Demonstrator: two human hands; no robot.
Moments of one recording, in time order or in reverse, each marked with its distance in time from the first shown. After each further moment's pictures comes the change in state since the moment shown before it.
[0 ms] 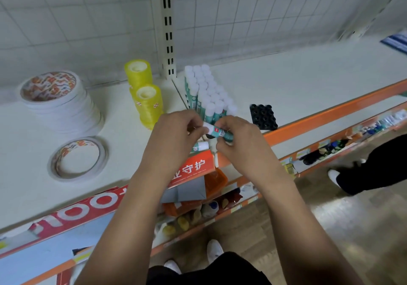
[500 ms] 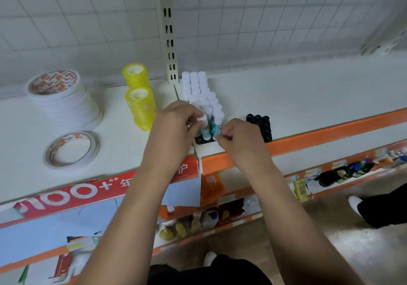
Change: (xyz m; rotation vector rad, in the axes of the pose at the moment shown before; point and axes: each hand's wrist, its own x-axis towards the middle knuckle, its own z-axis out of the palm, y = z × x) left_hand 0.008 0.033 0.028 0.038 0.231 0.075; right_hand 0.029 0.050 -0.007 0.037 -0.035 0.080
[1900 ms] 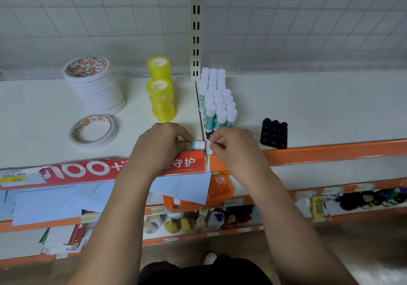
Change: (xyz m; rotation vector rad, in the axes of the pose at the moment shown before) left_hand -0.031 -0.028 -0.019 0.341 -0.294 -0.399; right_hand -0.014 -0.020 0.007 0.043 -0.175 -0.181
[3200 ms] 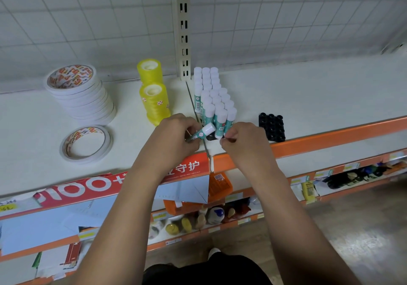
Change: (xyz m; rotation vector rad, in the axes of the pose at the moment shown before) left_hand 0.019 0.004 -0.004 -0.171 0.009 0.308; right_hand 0.003 -0.001 -0.001 -0.058 0.122 0.239
